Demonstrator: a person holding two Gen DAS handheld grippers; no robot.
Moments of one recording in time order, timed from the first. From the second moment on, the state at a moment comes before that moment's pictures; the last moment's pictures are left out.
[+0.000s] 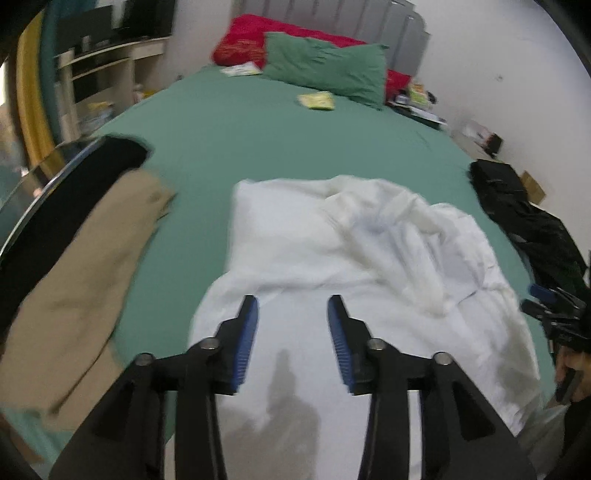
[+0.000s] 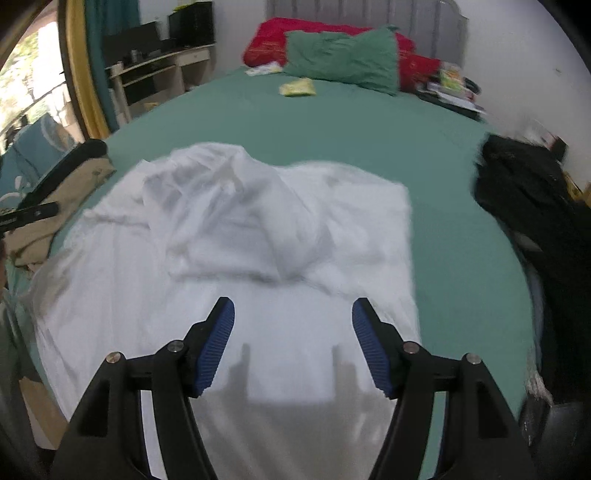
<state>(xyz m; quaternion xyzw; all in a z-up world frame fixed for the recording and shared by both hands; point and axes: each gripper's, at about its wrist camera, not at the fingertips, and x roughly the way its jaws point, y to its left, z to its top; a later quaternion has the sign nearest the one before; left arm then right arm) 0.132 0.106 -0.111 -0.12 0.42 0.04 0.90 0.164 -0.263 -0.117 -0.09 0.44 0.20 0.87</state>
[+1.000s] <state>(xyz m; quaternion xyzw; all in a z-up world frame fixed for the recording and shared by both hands) 0.027 0.106 -0.180 -0.12 0.53 0.06 0.84 0.059 -0.356 -0.186 0.06 0.56 0.14 0.81</state>
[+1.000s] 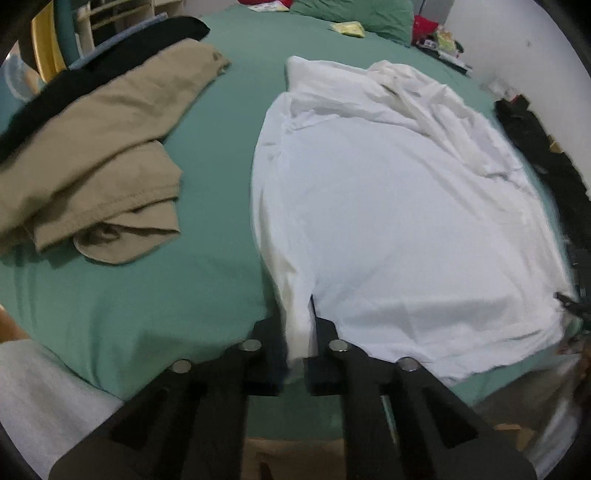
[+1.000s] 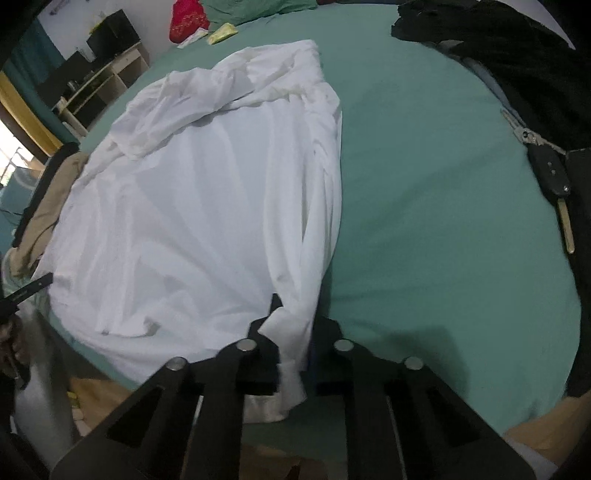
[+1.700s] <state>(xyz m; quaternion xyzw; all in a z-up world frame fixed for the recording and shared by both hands) -0.024 0.118 -0.072 -0.11 0.43 0.04 0.89 0.024 -0.384 -0.084 0.07 0.50 0.16 0.85</state>
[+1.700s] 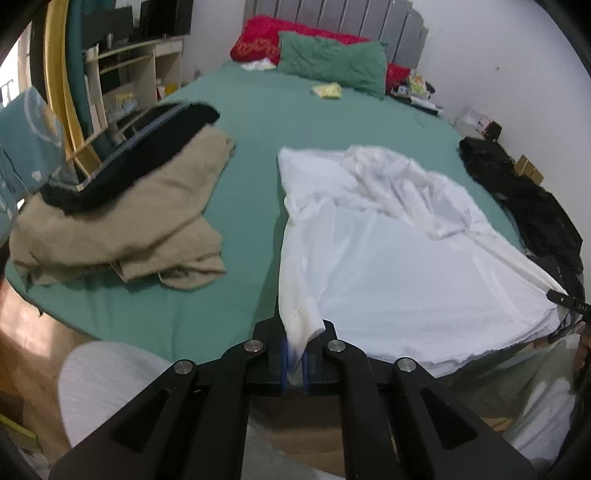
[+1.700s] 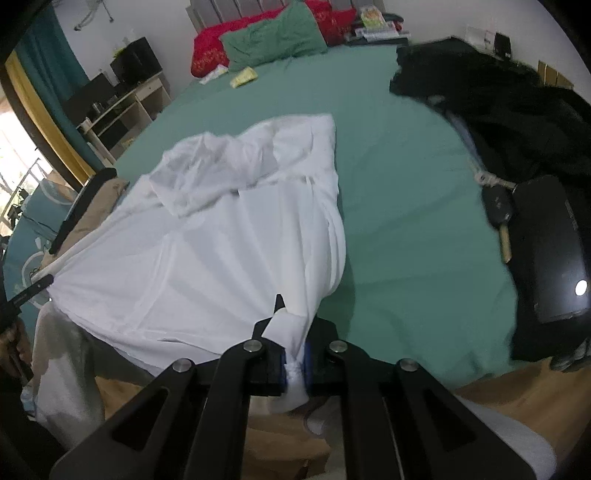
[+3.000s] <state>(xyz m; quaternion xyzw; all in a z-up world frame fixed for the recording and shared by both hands) 0.243 0.153 -0.104 -0.11 0.38 0.04 0.92 0.286 -0.347 -0.098 0.04 0.41 0.20 0.89</state>
